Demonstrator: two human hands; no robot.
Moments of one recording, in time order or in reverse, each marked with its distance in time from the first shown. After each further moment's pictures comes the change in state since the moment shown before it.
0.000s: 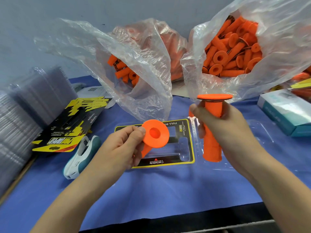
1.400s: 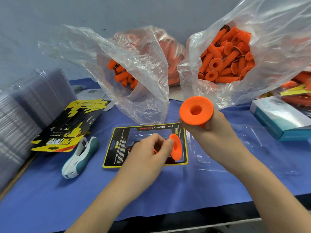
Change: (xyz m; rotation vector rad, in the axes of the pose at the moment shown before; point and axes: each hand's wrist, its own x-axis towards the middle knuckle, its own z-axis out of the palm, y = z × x) left_hand 0.008 -0.024 0.045 0.377 0.003 0.129; right_hand -0.004 -0.002 0.001 -0.213 -0.177 -0.278
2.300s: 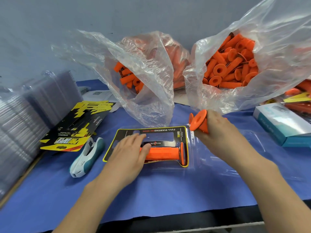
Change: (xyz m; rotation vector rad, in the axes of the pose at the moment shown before) left_hand 0.016 -0.054 -0.033 0.654 -0.041 -0.047; right_hand 0.013 0.023 -0.016 -0.792 -0.082 0.107
